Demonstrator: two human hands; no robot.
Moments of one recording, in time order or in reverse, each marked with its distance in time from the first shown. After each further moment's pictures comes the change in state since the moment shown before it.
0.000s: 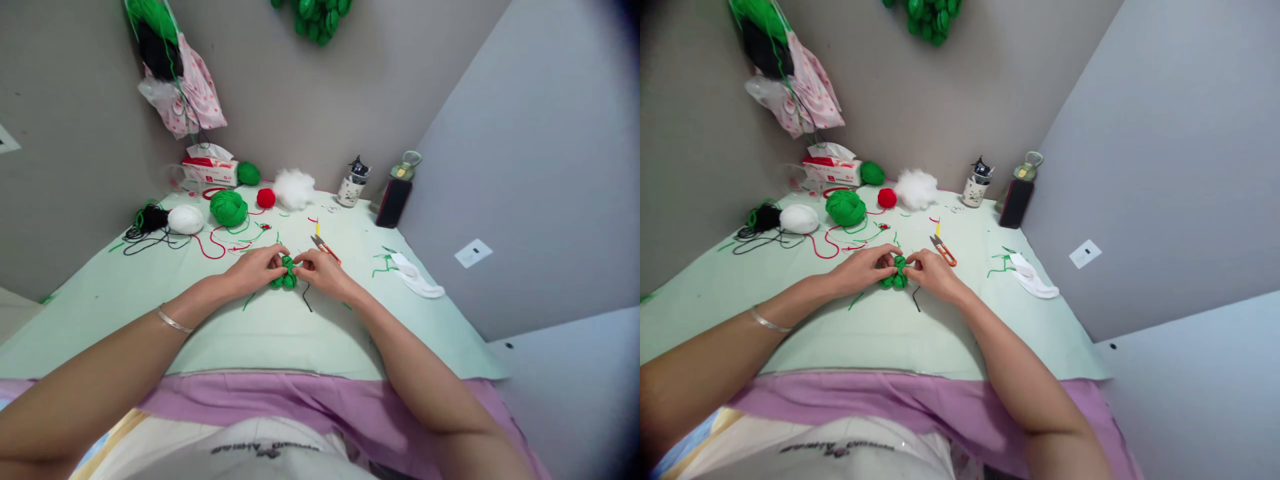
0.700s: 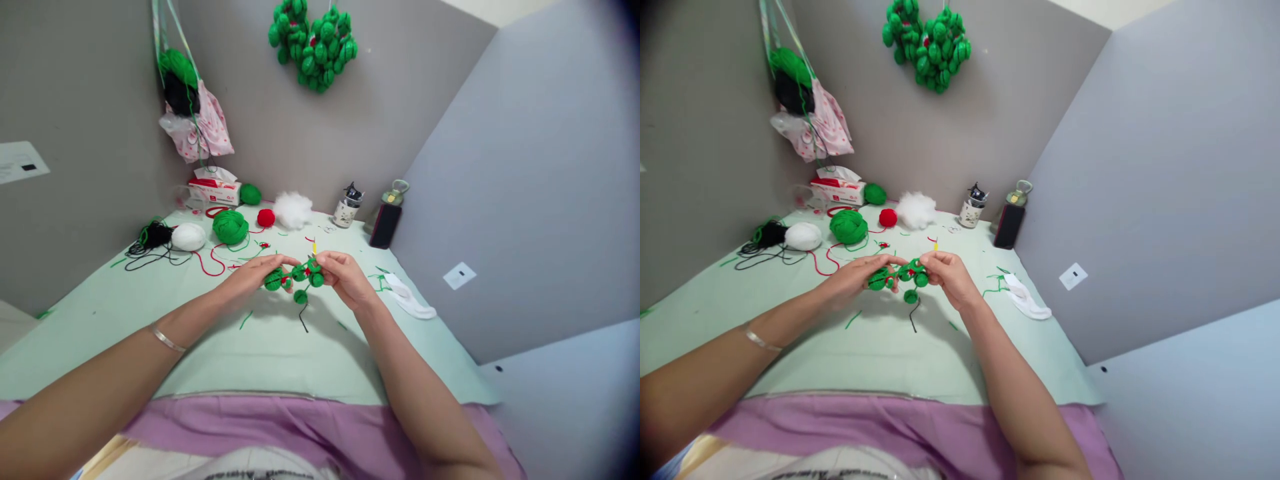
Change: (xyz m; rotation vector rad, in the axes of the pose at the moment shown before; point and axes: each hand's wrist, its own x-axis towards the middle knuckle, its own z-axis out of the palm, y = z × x) left_hand -0.007 0.038 -0.014 -0.678 -0.032 -0.101; right_hand -0.005 -0.022 -0.038 0.956 0.097 0.130
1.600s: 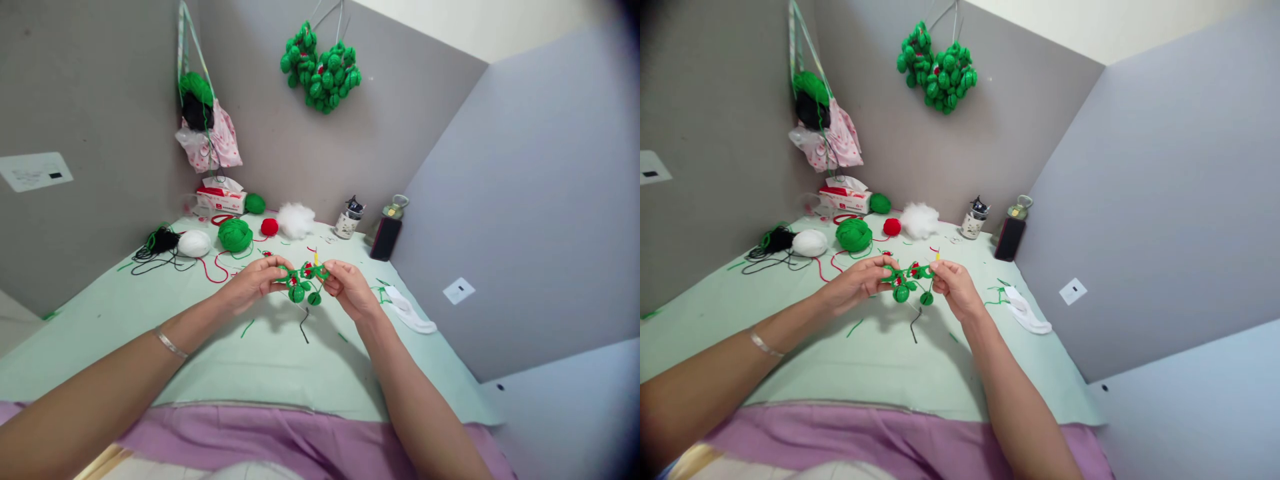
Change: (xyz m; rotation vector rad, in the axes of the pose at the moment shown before) left_hand 0.004 0.006 -0.002 -0.403 -0.015 0.033; right_hand 0.001 -0.004 -0.004 0.080 0.026 -0.021
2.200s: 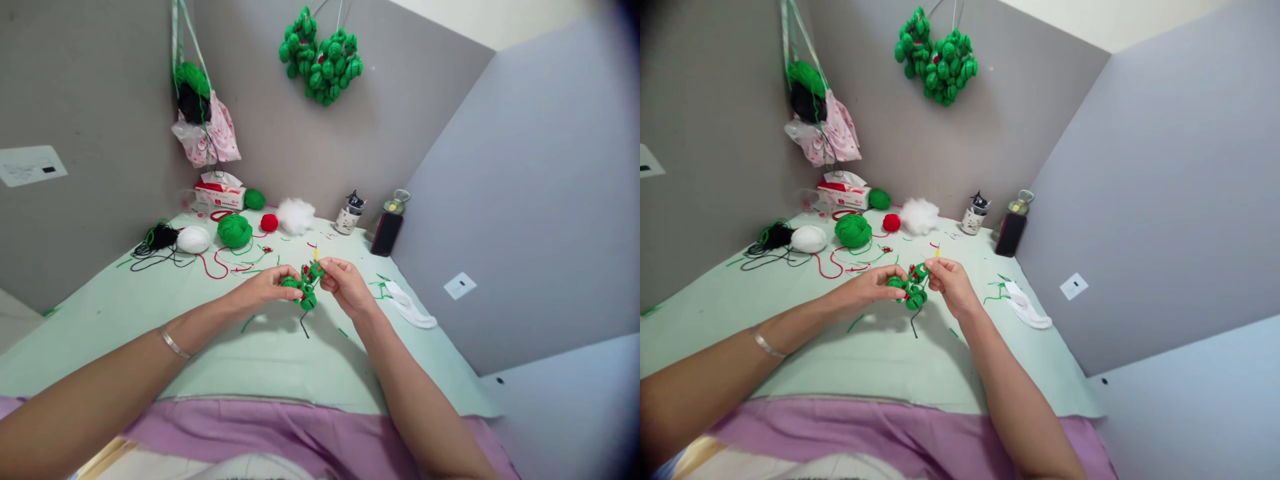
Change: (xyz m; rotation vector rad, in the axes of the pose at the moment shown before) left_hand -0.005 -0.009 0.013 0.284 -0.063 -0.088; right_hand 0.000 0.006 0.006 -0.003 0.015 0.009
